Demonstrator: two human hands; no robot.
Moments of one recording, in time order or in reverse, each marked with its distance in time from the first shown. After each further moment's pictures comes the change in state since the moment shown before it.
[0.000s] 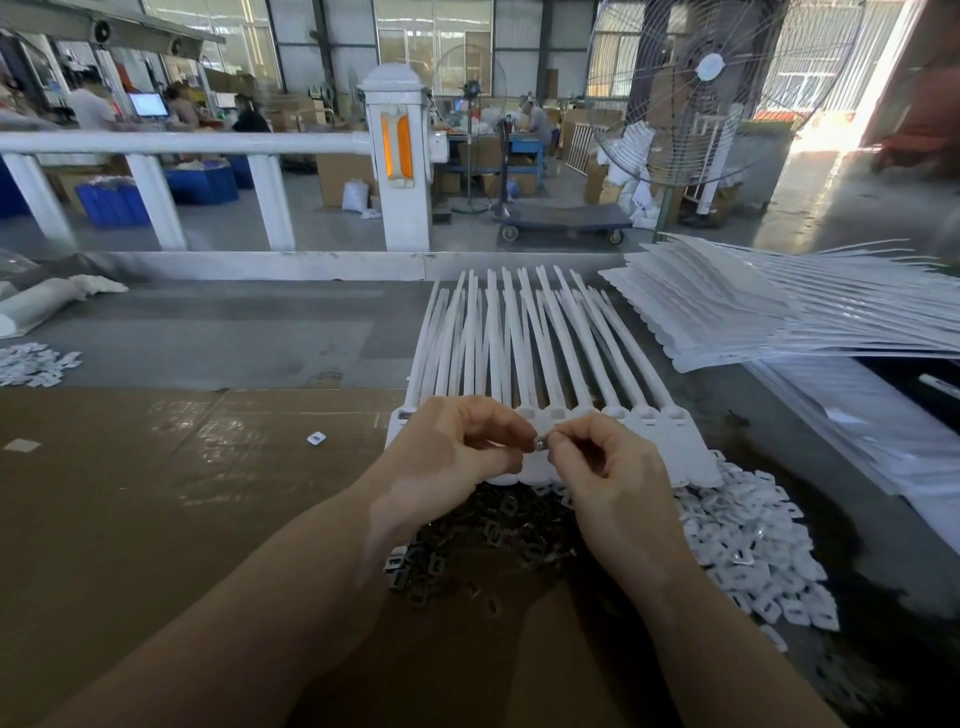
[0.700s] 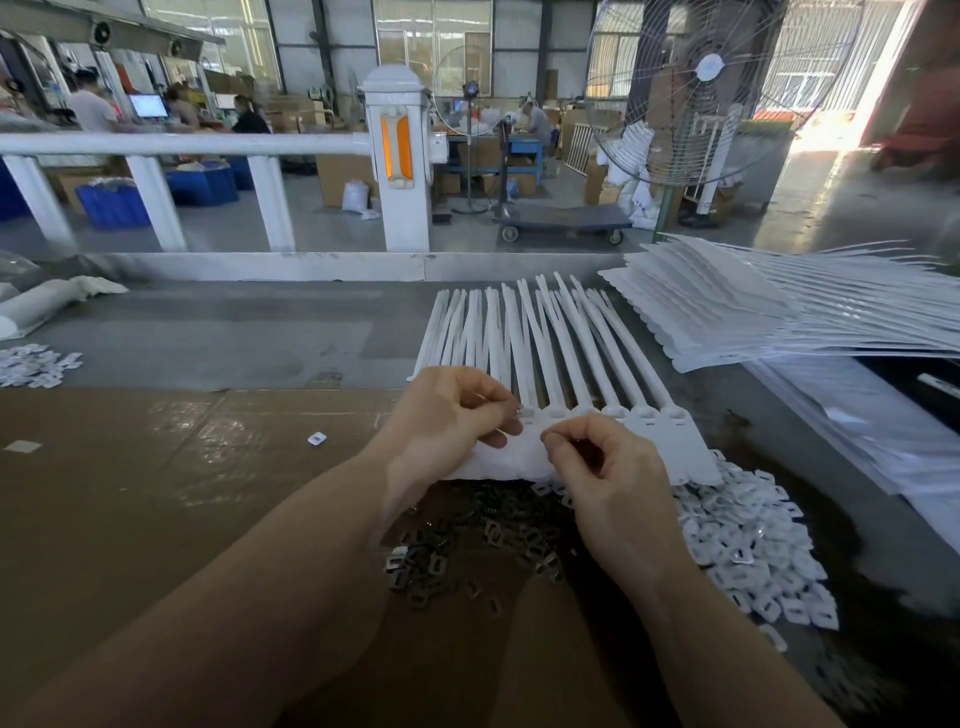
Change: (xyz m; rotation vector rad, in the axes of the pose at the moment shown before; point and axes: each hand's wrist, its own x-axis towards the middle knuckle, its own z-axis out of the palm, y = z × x) left_hand 0.020 0.005 -0.005 0.057 0.139 -0.056; right_hand 0.001 0.001 0.000 -0.060 0.019 -0.061
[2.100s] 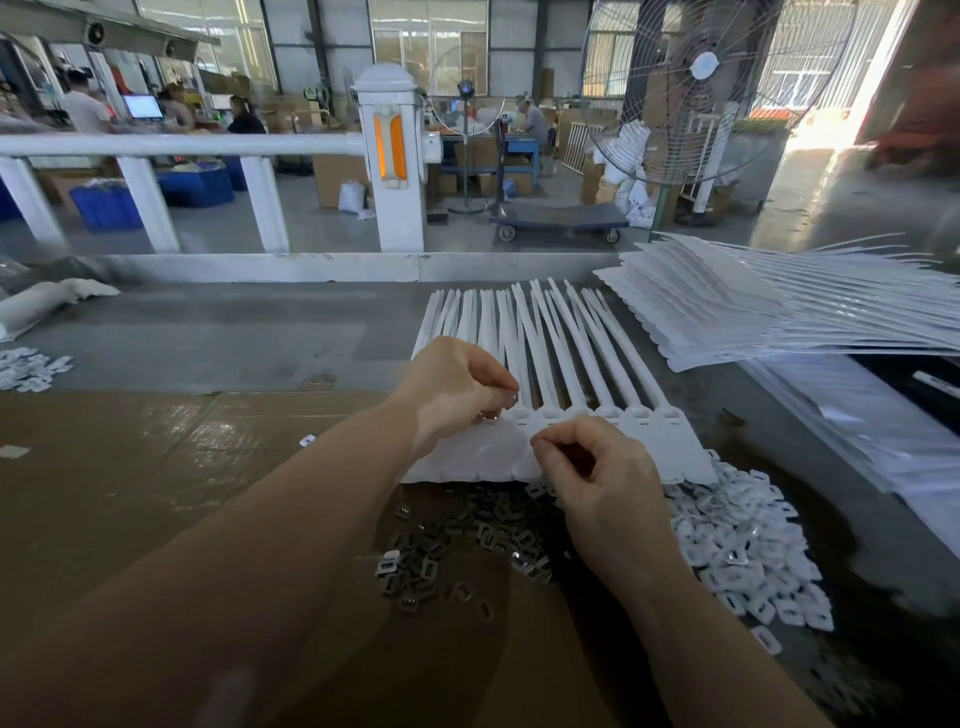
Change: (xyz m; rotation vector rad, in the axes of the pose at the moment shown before) left_hand 0.036 0.006 0.002 0.094 0.016 -0.060; right_hand -0.001 0.000 -0.001 -0.085 -0.026 -0.035
